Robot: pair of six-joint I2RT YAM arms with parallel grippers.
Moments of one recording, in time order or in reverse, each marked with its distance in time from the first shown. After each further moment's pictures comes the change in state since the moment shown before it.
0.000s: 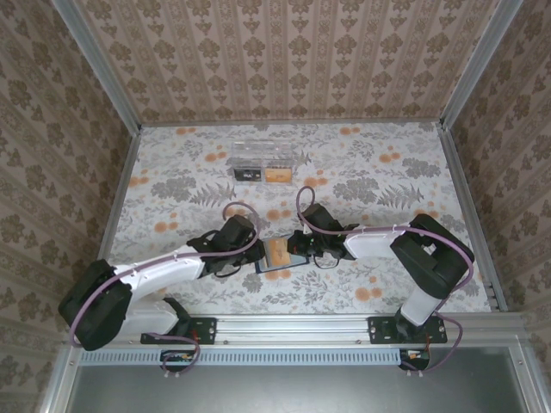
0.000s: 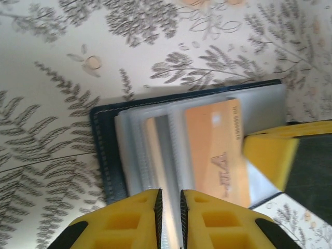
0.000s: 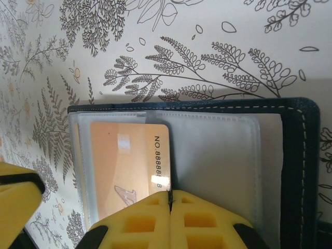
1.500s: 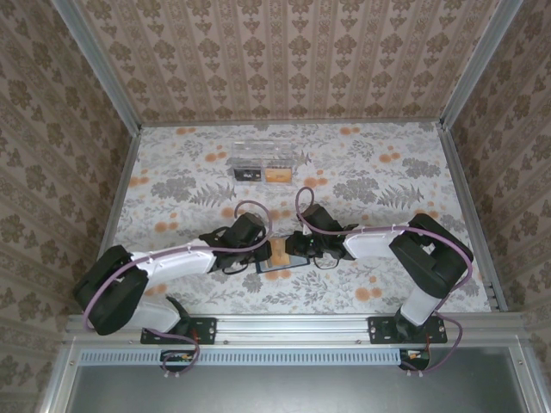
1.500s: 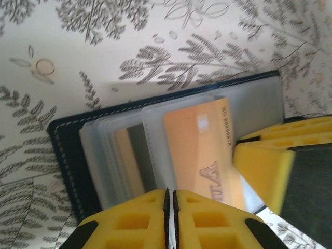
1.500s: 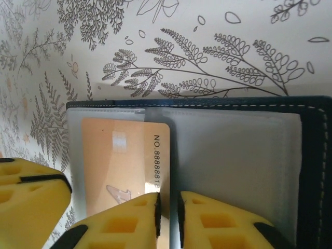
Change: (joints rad) left arm -0.030 0.120 0.043 0.031 0.009 0.042; right arm 0.004 0.005 0.000 0.000 -0.010 -0.004
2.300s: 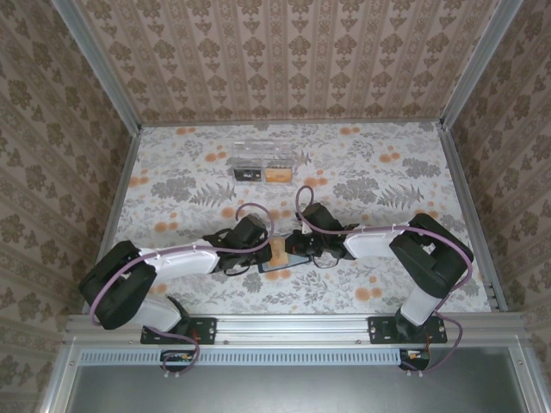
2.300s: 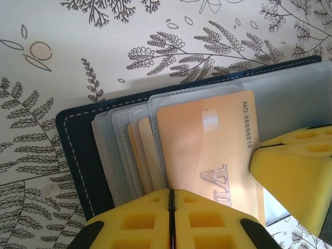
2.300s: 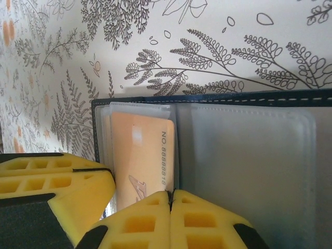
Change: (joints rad) left arm -0.007 0.049 -0.012 0.045 -0.002 -0.030; right arm -0.009 0.000 -0.007 0.048 -0.051 0.010
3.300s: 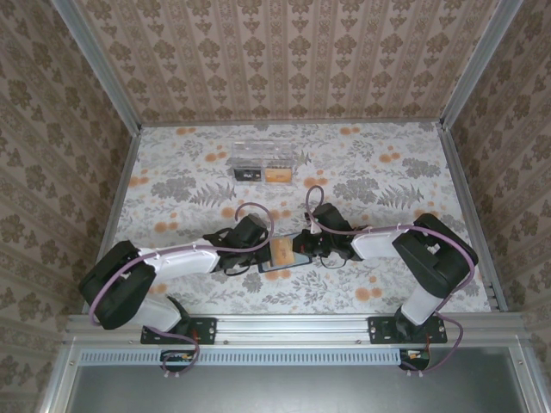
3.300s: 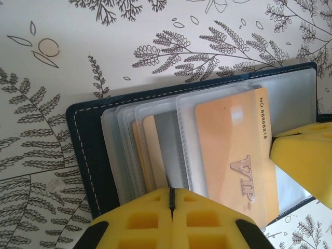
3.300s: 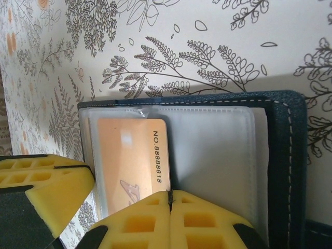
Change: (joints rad) left arm 0.000 -0.006 0.015 -0.043 -0.013 -0.014; right arm -0.071 -0.016 -0.071 0.058 -0.055 0.002
